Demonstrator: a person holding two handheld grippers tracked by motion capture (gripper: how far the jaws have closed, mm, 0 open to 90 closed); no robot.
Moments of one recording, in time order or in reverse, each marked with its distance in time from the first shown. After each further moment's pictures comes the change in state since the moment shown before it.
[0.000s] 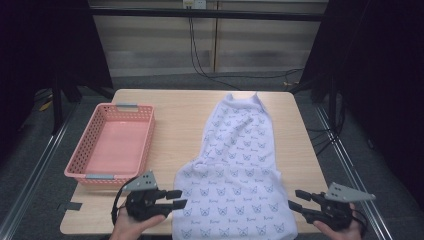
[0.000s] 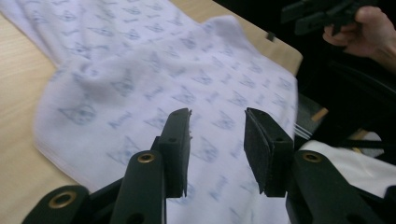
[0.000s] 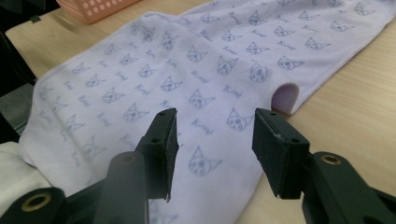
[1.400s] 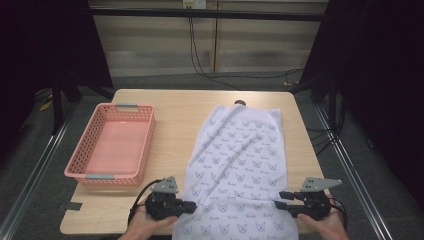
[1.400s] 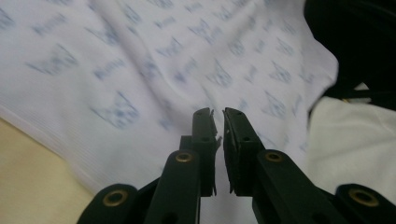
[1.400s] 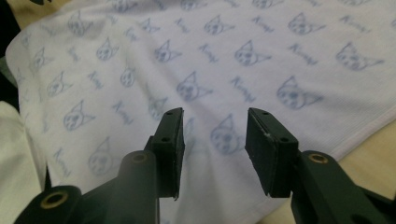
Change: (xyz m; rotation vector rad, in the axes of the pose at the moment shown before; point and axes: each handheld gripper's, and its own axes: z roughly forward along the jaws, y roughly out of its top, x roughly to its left) left arm 0.000 -0.016 0.042 0.157 -0.100 0.085; right arm -0.011 -0.005 0.043 0.171 0.090 -0.033
